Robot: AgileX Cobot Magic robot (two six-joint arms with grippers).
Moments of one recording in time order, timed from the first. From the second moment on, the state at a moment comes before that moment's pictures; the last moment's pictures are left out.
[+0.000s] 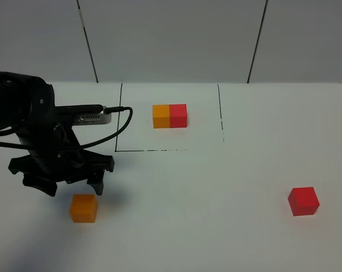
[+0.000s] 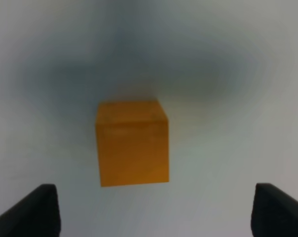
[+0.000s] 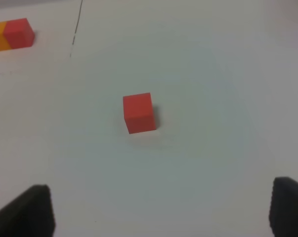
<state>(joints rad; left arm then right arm) -0.33 1.81 -1.20 -0.09 0.89 -0.25 0.03 -0.01 -0.50 0.01 1.06 0.07</state>
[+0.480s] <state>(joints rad) -0.33 1.82 -1.20 -0.03 0.90 -0.29 0.03 -0.01 -0.50 0.01 1.06 0.07</state>
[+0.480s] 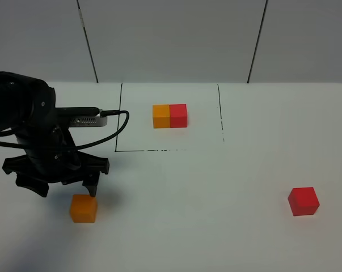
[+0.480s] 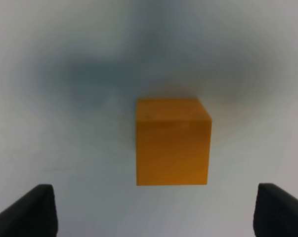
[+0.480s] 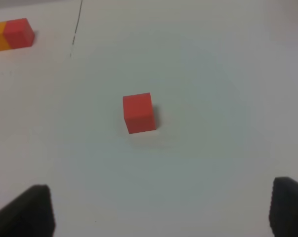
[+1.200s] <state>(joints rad) -0.34 1.93 -1.18 -0.07 0.81 -0.31 0.03 -0.01 -0.50 0.01 1.06 0.07</state>
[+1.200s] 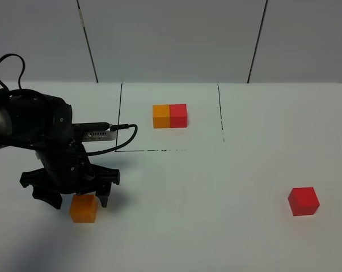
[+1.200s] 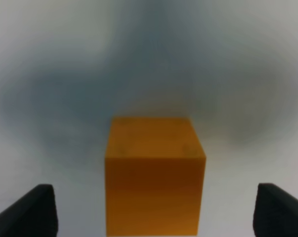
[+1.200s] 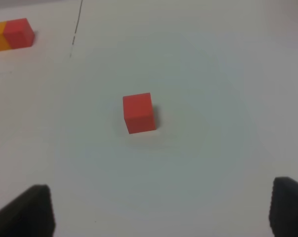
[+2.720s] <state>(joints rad) -0.35 2.05 -1.19 -0.12 0.80 -0.31 0.03 -0.01 -0.50 0.01 1.06 0.07</state>
